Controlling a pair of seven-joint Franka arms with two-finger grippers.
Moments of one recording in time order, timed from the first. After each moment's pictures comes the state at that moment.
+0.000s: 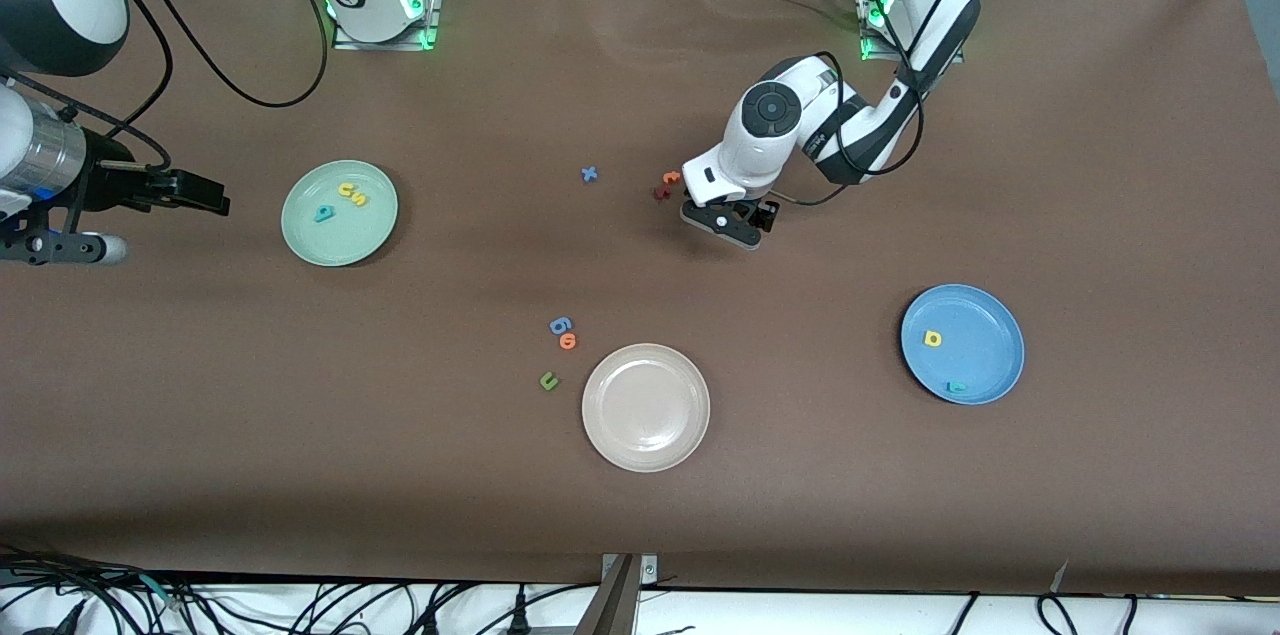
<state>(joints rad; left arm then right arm) -0.26 0.49 -0.43 -2.11 0.24 2.54 -0.43 0.39 0.19 -0.44 -1.57 0.09 1.58 -0.01</state>
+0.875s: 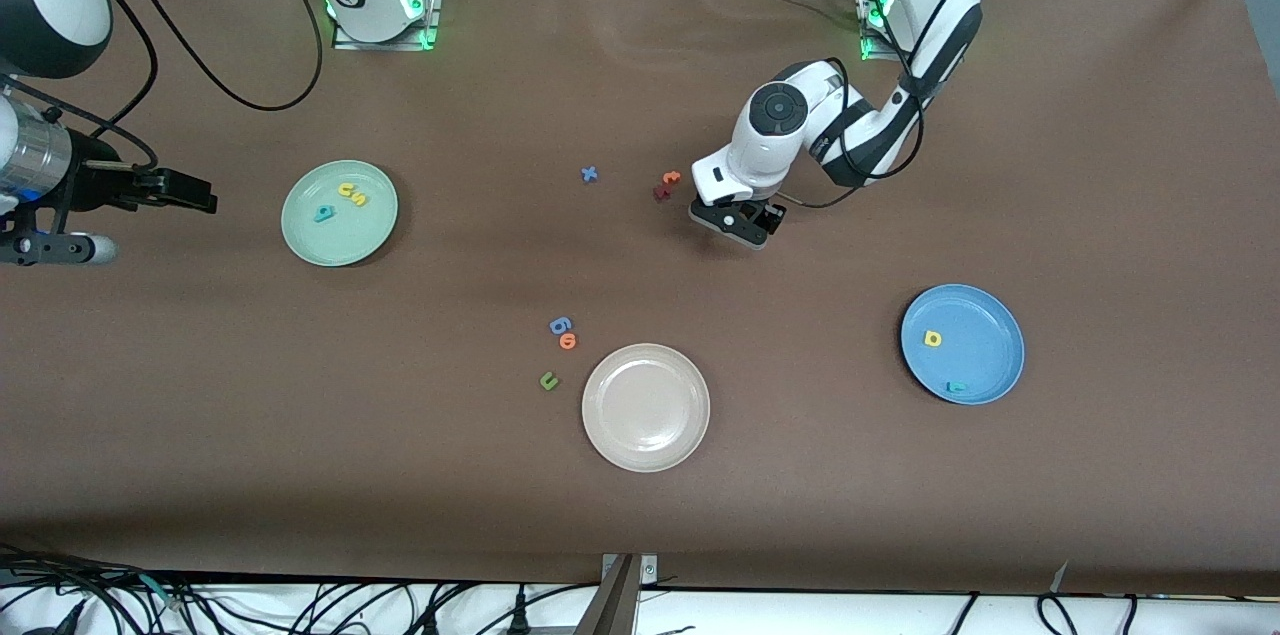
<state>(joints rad) -0.25 0.50 -0.41 -2.16 0.29 2.61 -0.43 0.07 0.18 -0.10 -1.56 0.02 1.57 -0.01</state>
